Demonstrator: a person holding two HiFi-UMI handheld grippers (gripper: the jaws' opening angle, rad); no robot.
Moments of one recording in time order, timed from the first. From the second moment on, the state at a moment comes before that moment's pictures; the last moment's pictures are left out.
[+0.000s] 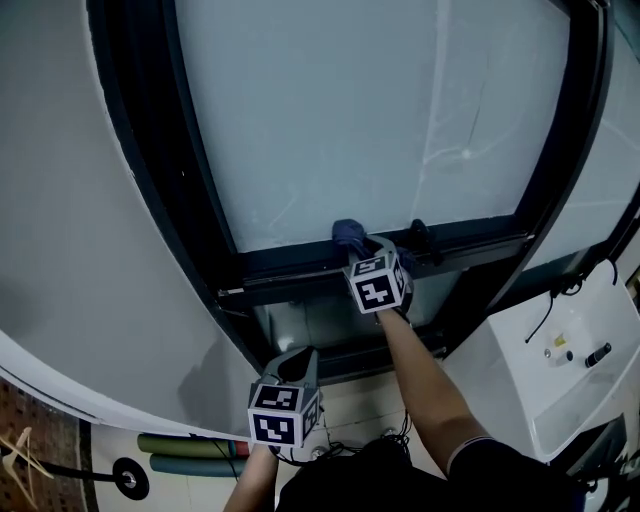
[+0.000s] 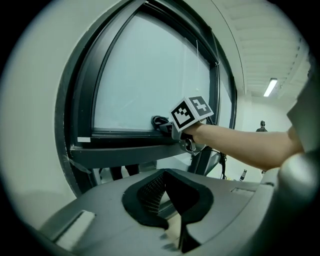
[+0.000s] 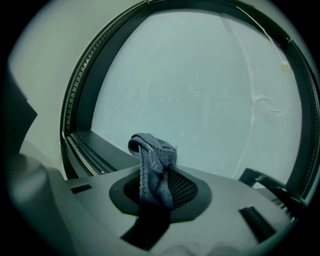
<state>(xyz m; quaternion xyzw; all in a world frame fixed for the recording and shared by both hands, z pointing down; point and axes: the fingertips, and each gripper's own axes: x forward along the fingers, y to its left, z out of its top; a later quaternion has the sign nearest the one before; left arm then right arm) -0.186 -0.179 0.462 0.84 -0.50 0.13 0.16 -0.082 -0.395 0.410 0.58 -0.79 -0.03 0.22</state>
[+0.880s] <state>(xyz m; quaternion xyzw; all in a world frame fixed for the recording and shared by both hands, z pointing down) -0.278 -0.143 0.472 0.79 -0.57 0.11 0.19 -0.295 -0.316 0.418 0.43 -0.88 -0.05 0.17</state>
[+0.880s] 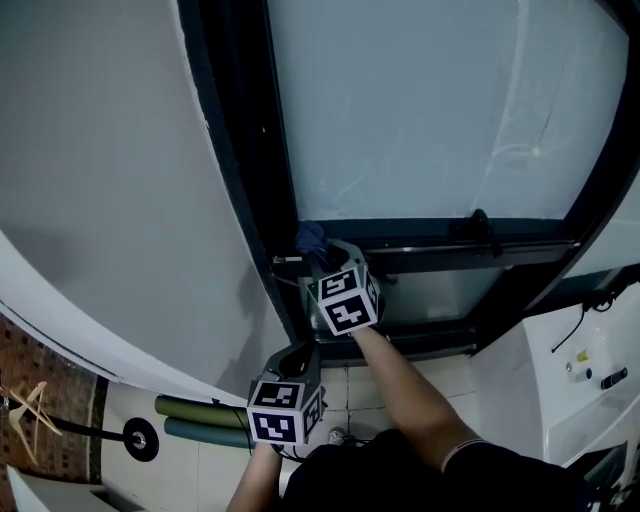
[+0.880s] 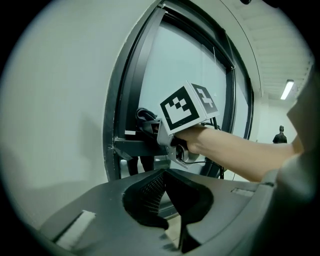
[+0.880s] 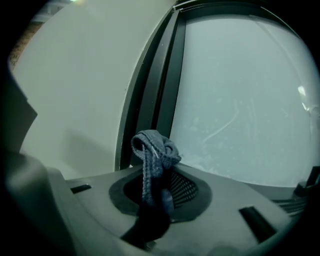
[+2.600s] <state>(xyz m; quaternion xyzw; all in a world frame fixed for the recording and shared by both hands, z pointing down) 0.020 -0.194 0.463 0.88 -0.41 0.18 0.14 0.209 -0.379 0.421 0.65 -0.74 -0.04 0.14</state>
